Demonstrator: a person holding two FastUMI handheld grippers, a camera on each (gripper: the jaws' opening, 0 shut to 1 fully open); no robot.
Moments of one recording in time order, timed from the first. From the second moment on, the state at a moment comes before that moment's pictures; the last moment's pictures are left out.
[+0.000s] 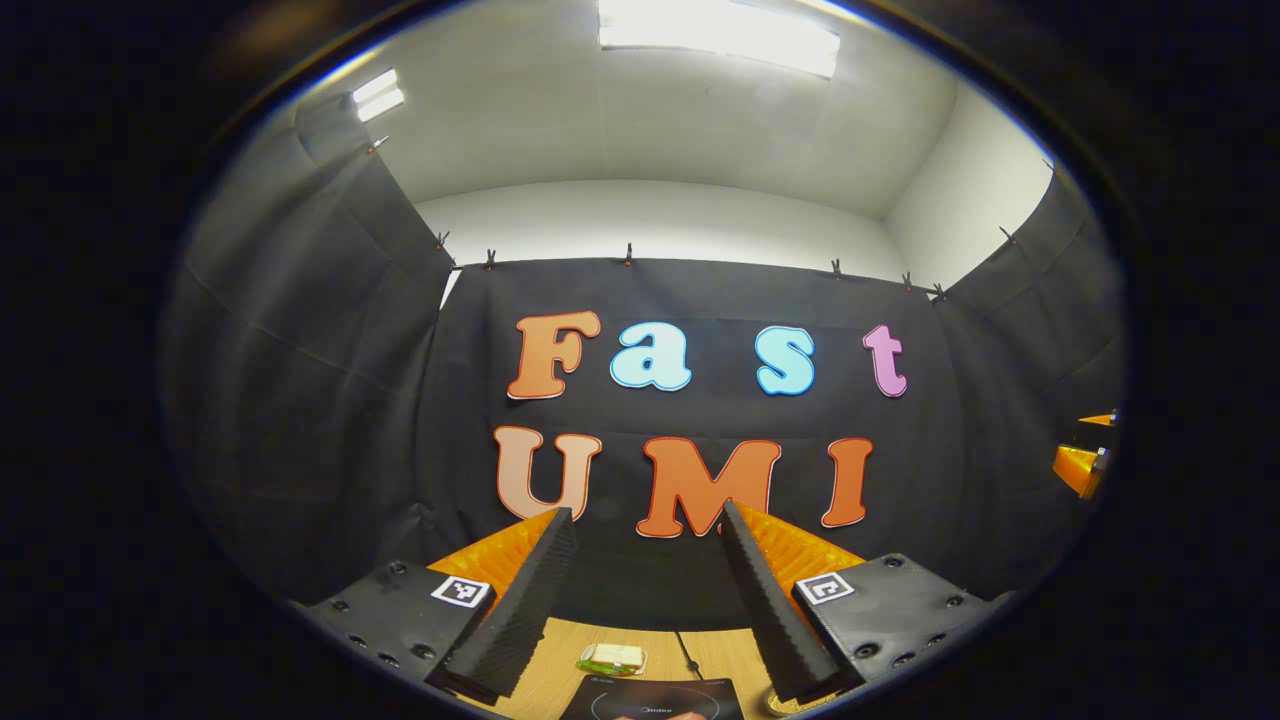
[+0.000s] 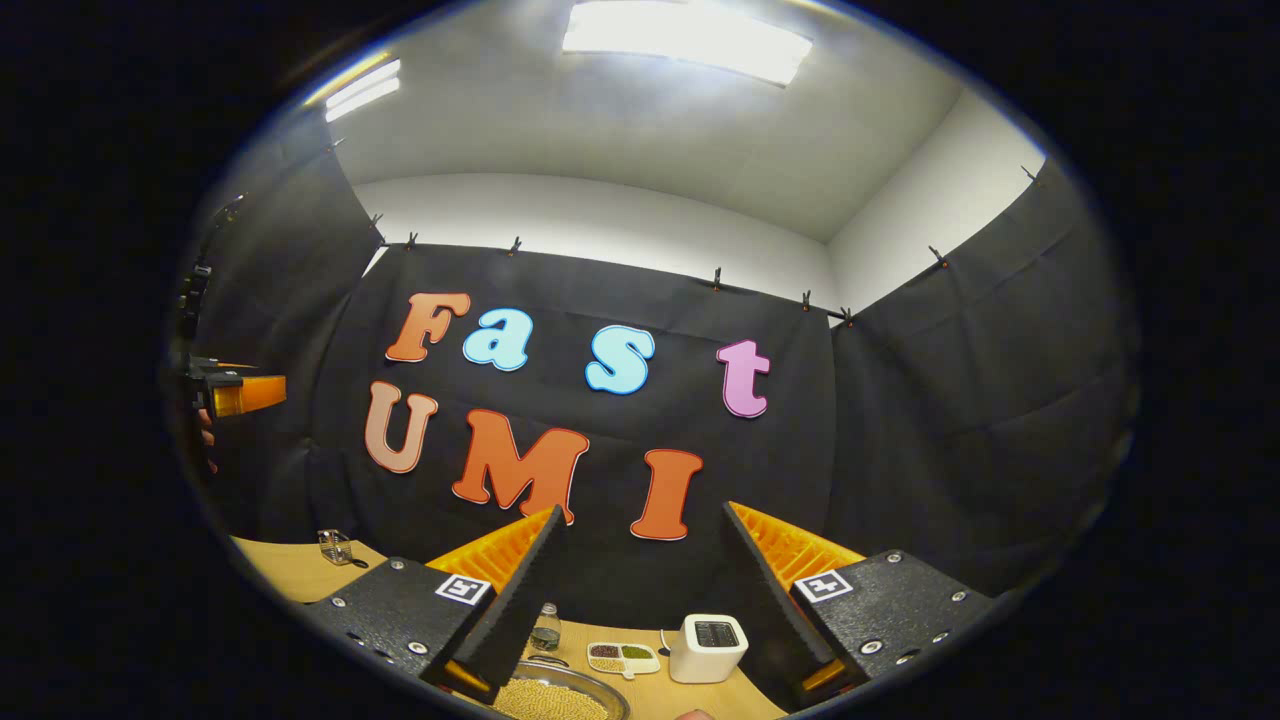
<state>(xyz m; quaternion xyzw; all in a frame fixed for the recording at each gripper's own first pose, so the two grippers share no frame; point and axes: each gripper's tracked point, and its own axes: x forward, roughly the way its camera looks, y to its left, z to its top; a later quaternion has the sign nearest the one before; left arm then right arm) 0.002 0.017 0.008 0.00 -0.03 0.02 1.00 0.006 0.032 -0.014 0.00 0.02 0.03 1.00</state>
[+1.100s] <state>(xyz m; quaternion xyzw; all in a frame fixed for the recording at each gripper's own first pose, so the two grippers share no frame) 0.008 0.025 -0.023 0.01 0.00 0.03 1.00 -0.041 0.097 -0.221 0.06 0.31 0.15 0.94</state>
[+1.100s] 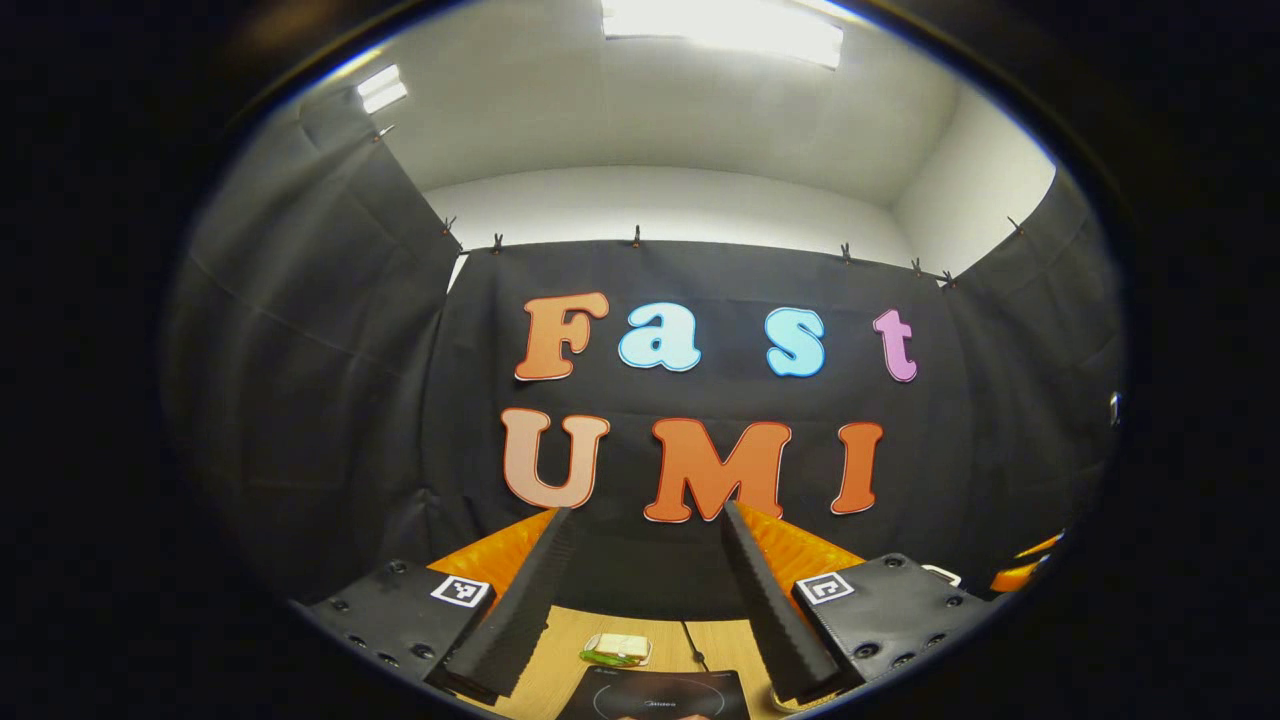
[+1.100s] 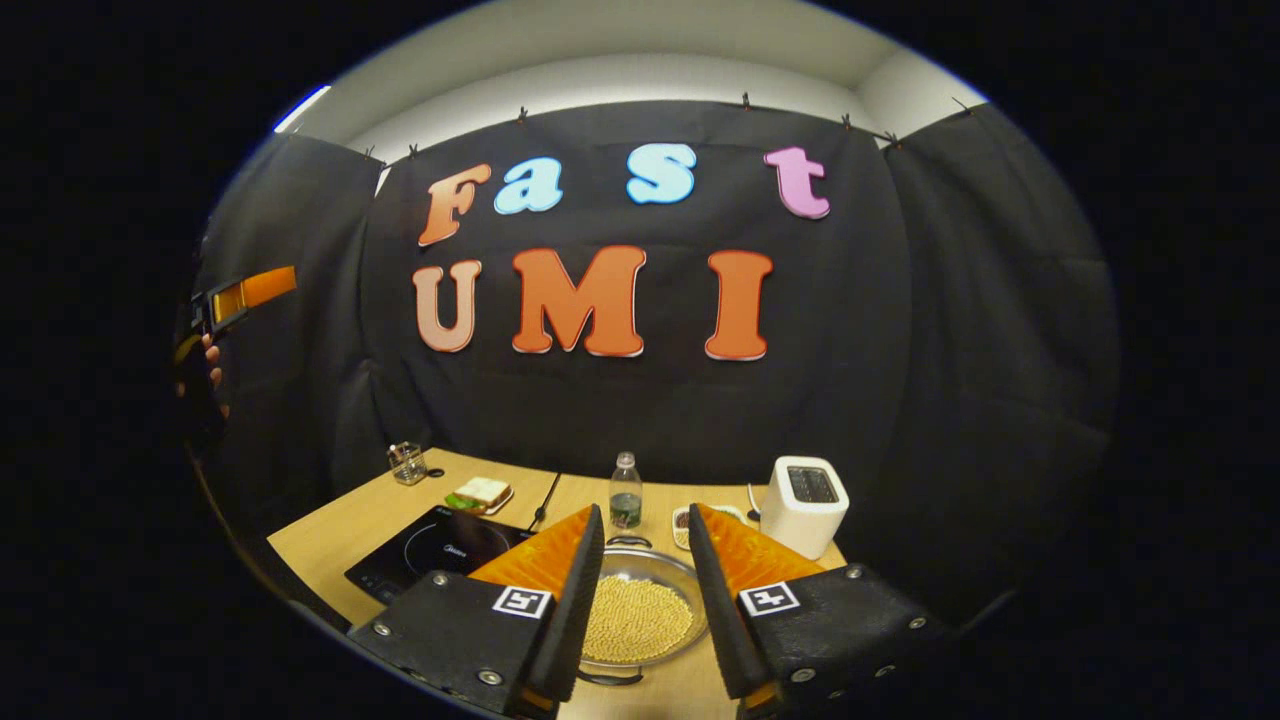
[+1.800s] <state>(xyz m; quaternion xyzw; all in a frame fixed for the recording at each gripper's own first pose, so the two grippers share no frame) 0.006 0.044 -0.053 0.02 0.02 0.05 1.00 -0.143 0.185 -0.353 0.12 0.56 0.24 0.78</state>
